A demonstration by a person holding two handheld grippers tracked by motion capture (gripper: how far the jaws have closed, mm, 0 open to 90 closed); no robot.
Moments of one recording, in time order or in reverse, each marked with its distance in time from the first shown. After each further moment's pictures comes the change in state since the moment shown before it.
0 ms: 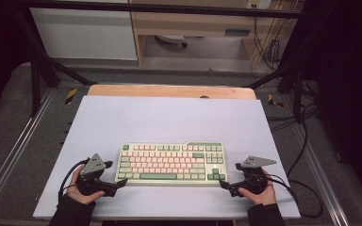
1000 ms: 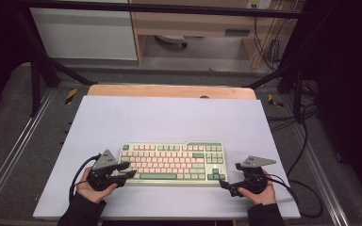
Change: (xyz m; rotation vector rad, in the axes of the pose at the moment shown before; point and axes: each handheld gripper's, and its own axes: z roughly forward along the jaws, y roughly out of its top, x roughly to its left) left arm -0.021 0.030 0.012 -0.001 -0.020 -0.015; right arm 0.000 0.000 0.000 0.002 0.000 0.004
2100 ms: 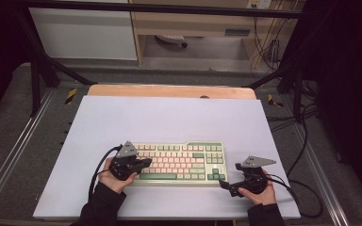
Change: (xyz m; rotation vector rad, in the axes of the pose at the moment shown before) left arm -0.013 0.035 0.047 0.012 -0.045 -0.013; right arm 0.000 0.000 0.000 0.000 0.003 0.001
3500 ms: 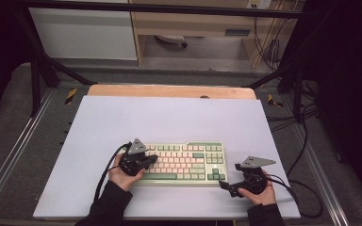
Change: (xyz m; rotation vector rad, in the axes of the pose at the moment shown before) left arm 0.002 0.005 0.029 0.007 0.042 0.007; right arm 0.000 -0.001 0.001 0.005 0.006 -0.004
